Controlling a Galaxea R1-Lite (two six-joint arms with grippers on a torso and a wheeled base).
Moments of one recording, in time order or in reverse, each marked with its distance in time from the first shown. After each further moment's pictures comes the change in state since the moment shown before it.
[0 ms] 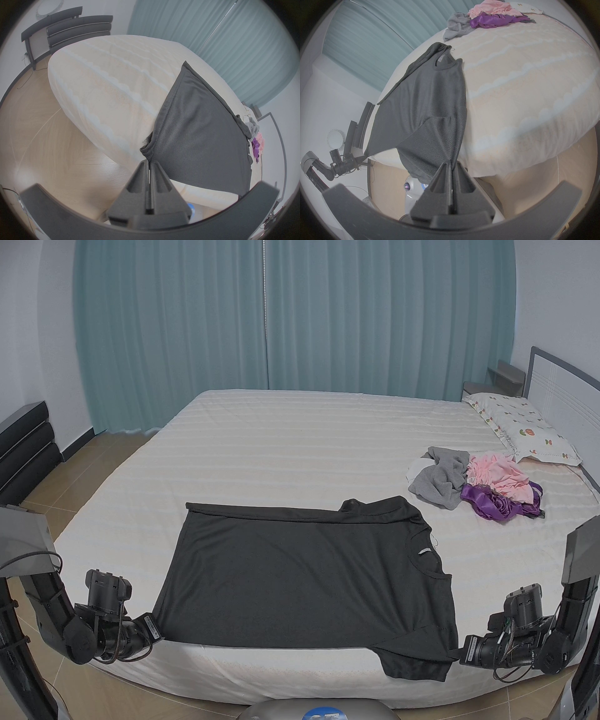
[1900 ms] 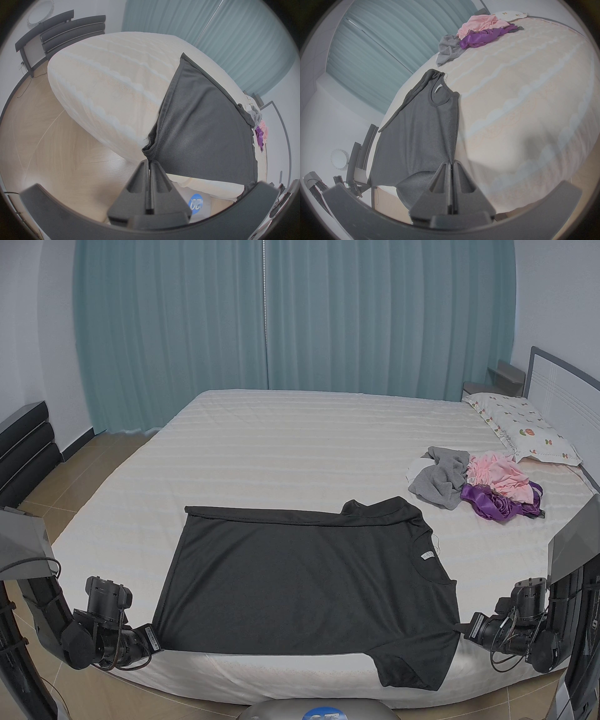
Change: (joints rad) left arm -0.017 -0.020 0.039 0.038 0.004 0.061; right arm -0.111 0.187 -0.002 -0.382 -0.009 0.069
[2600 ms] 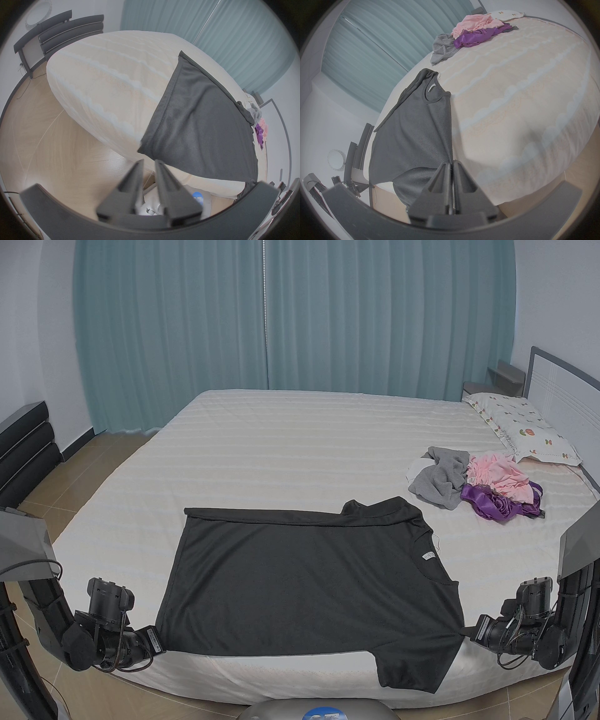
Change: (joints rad) left arm -0.016 0.000 0.007 -0.001 0.000 -0.001; right arm -0.045 -0.063 0.002 0.125 0.009 -0.038
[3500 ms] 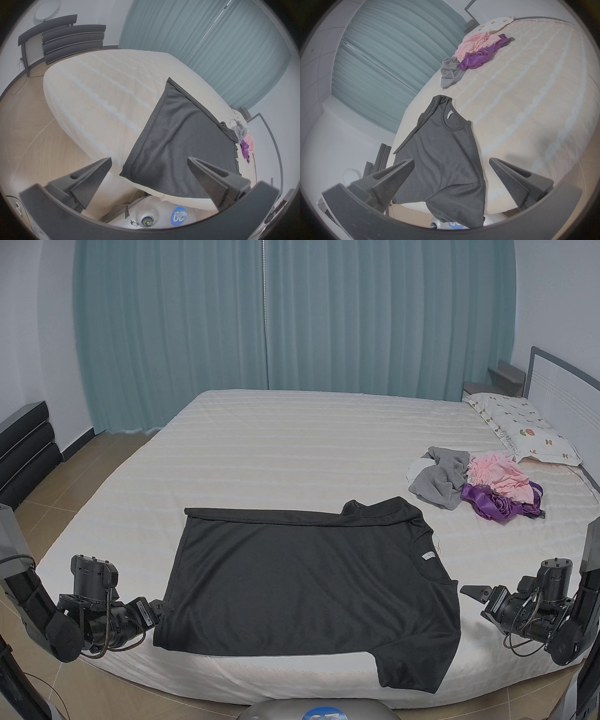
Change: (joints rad) left arm 0.022 -0.141 -0.049 -0.001 -0.014 -0.035; right arm -0.006 -0.188 0.000 -0.030 0.009 0.178
